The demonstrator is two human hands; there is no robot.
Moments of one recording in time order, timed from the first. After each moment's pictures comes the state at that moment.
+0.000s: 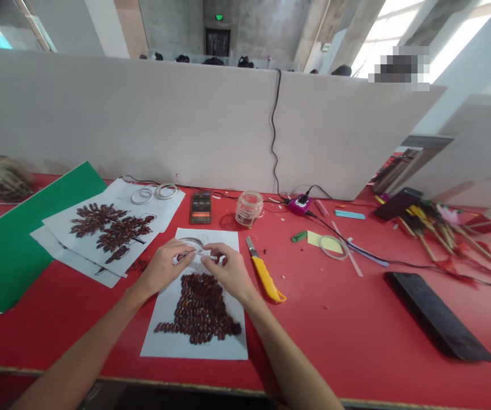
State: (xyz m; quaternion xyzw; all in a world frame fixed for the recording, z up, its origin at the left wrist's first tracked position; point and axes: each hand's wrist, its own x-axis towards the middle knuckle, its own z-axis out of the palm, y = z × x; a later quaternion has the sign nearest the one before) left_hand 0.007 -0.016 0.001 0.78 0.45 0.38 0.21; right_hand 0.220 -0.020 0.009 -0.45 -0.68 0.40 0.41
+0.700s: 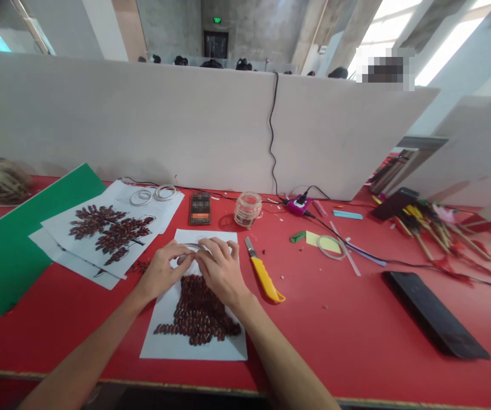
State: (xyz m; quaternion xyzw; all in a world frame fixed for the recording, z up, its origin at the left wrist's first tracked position) left_hand 0.020 -0.030 0.019 0.76 0.45 0.40 0.23; right_hand 0.210 -0.025 0.005 -0.40 -0.84 -0.02 0.36
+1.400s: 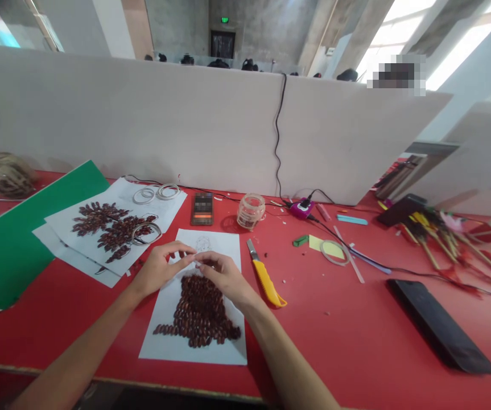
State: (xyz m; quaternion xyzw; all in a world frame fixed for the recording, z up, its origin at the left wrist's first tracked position) left_hand 0.003 -0.027 0.020 0.71 0.47 0.41 0.32; right_hand 0.215 -0.027 0.021 -0.36 -0.60 0.61 0.37
